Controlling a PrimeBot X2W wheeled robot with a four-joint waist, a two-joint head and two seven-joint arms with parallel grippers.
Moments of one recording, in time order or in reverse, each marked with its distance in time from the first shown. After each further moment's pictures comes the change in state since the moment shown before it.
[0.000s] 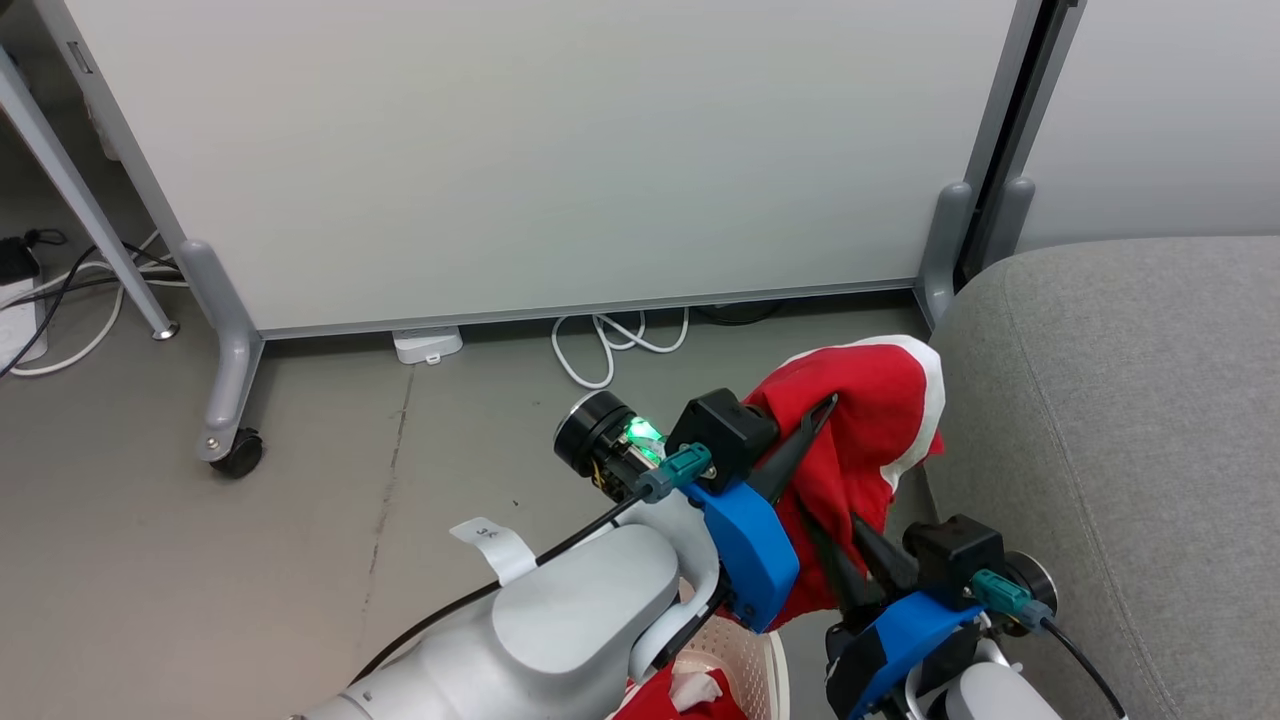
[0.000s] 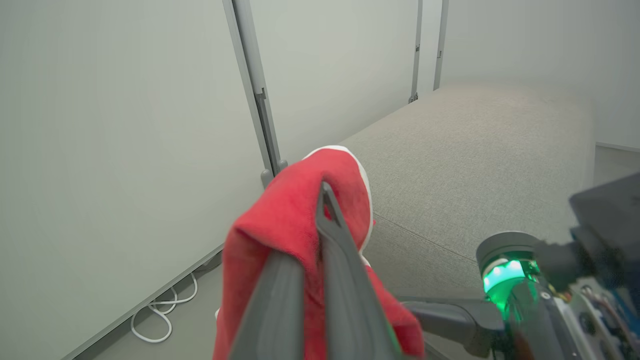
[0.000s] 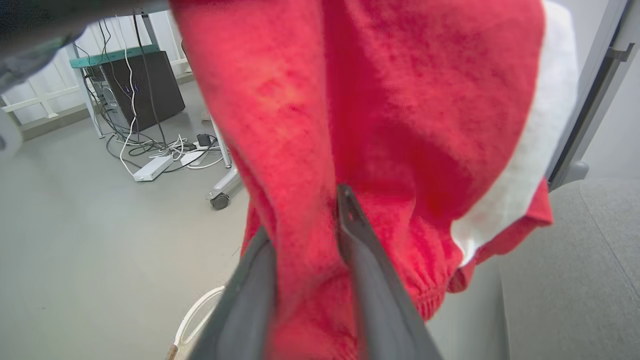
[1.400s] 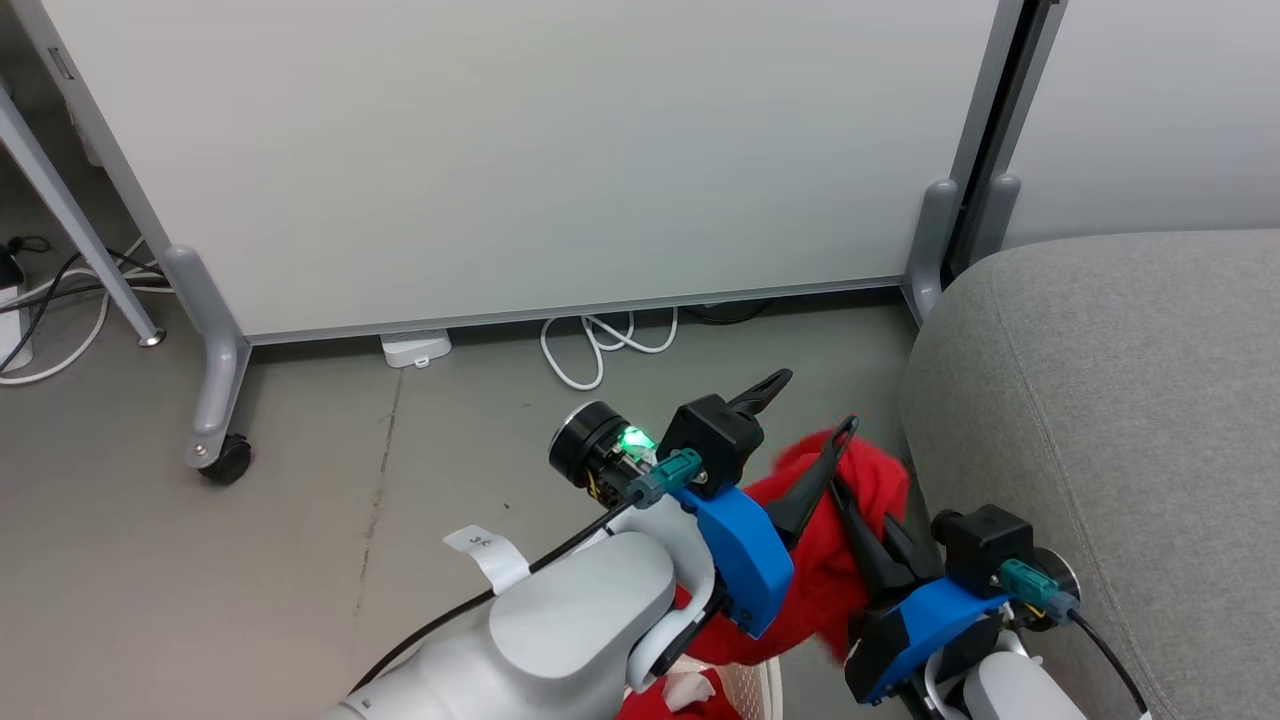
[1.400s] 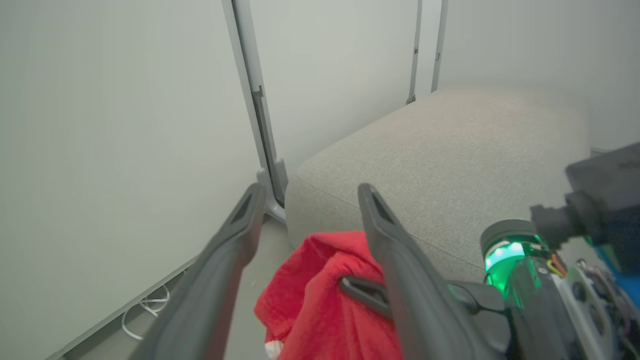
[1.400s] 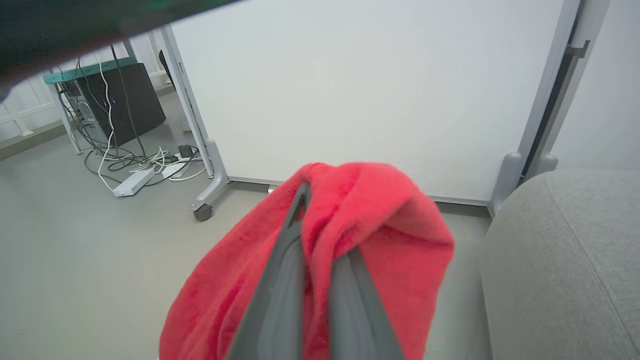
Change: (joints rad) left arm 0.013 0.000 0.000 0.007 -0.019 0.008 -0.014; right arm -0.013 0.000 -0.050 0.027 0.008 0.000 -0.022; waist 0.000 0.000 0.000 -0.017
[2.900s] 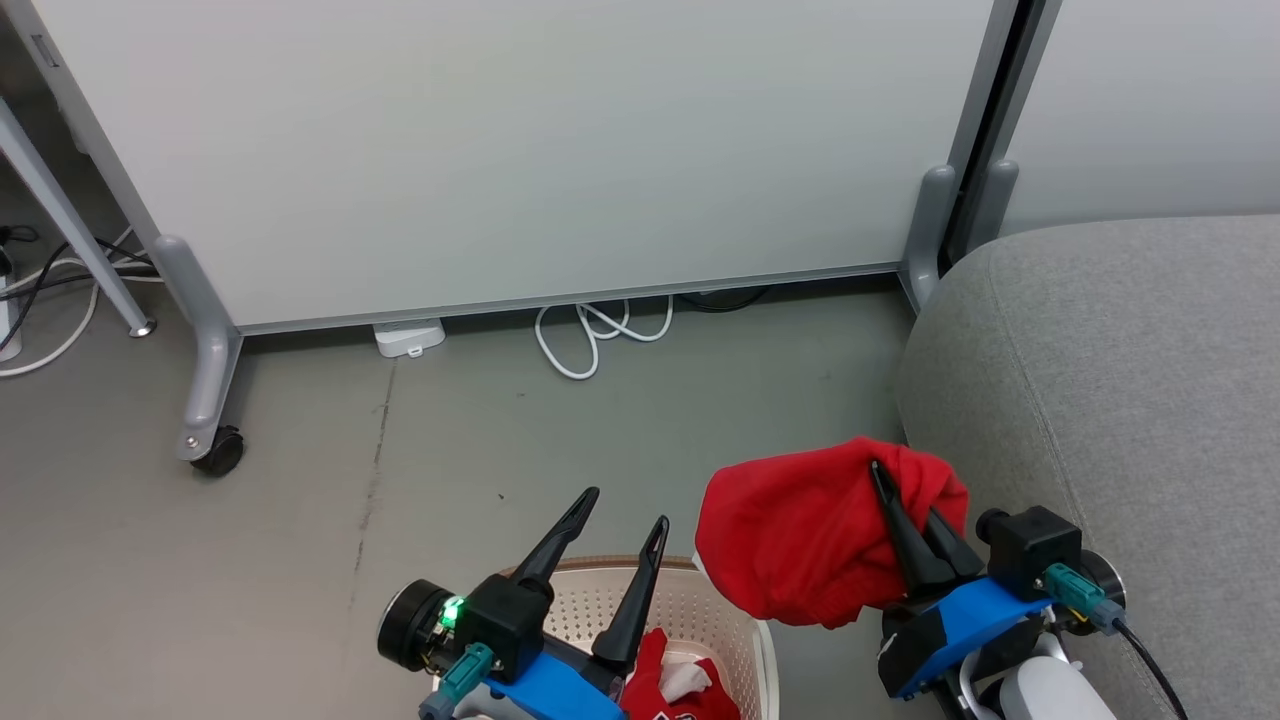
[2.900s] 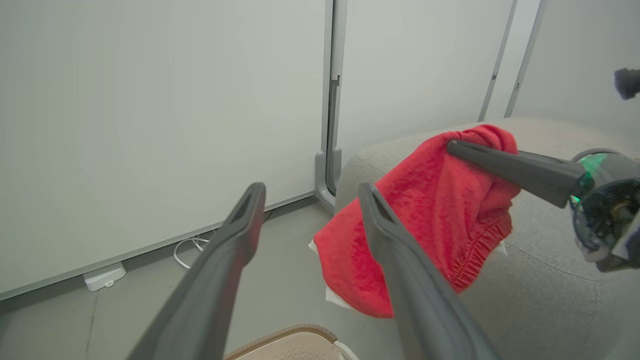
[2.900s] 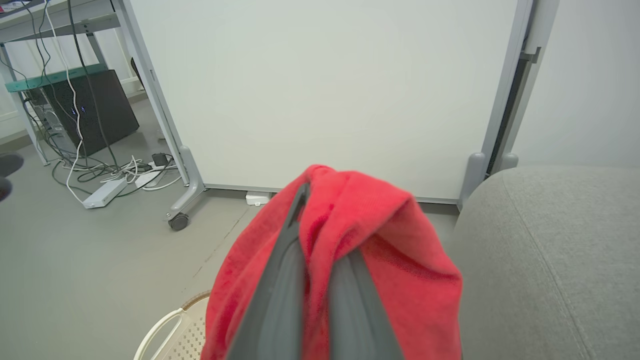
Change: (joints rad) left arm 0.638 0.051 0.723 -0.301 0.599 -0.159 -0.009; right arm 0.052 0.000 -0.095 -0.092 -0.046 0.000 0.021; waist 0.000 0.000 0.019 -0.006
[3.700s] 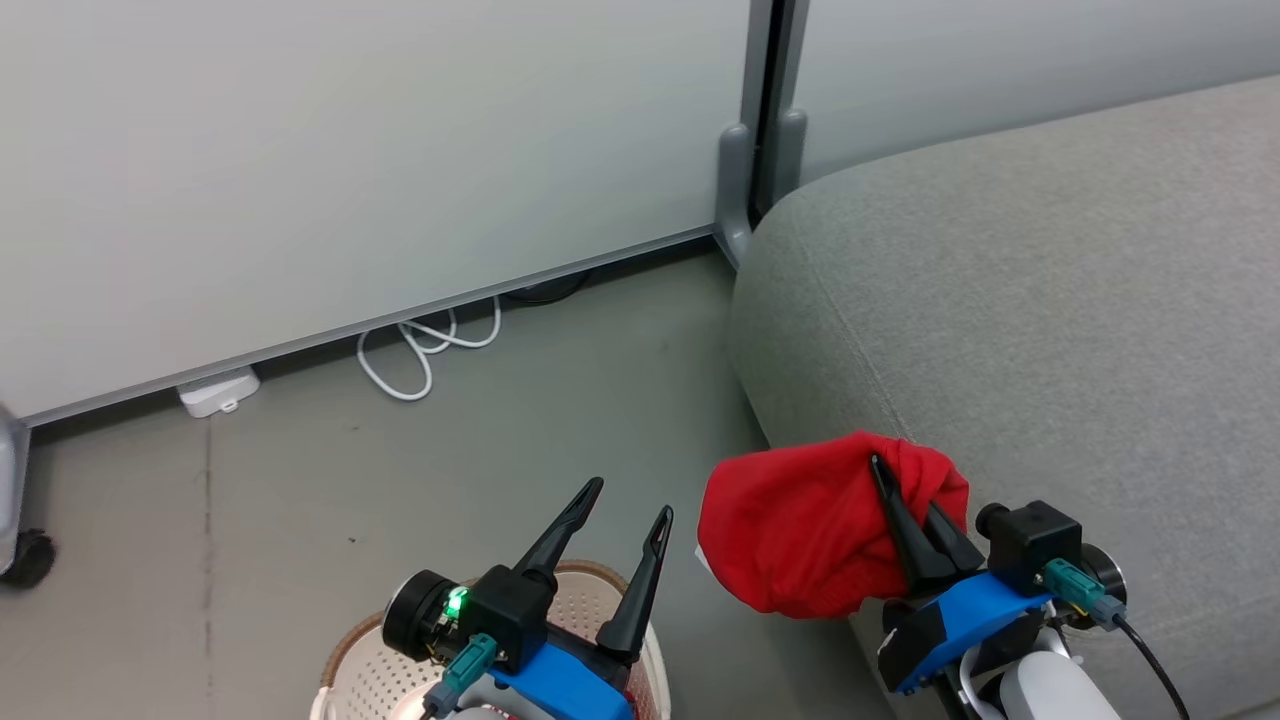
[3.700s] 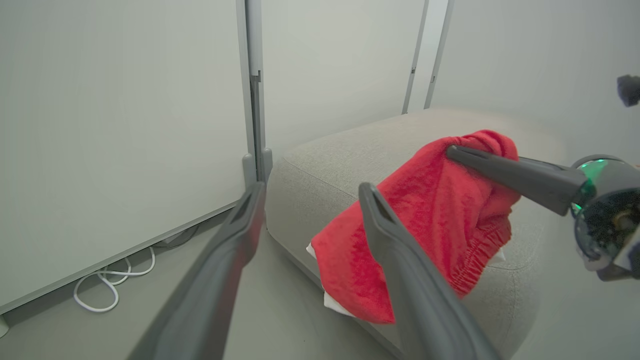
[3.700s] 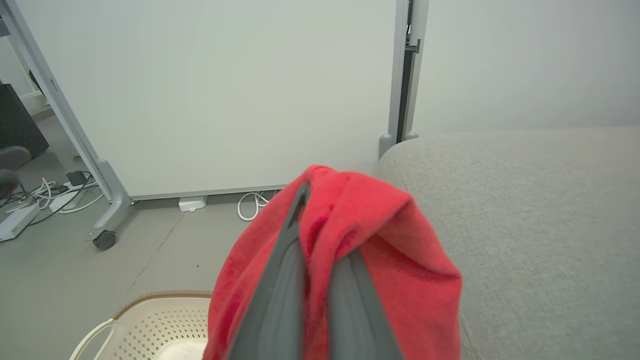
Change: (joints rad) left arm 0.001 -0.045 0.059 0.018 0.050 -0.033 0.000; right arm -0.006 0.000 0.001 -0.005 -0.007 0.000 0.002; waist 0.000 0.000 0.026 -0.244
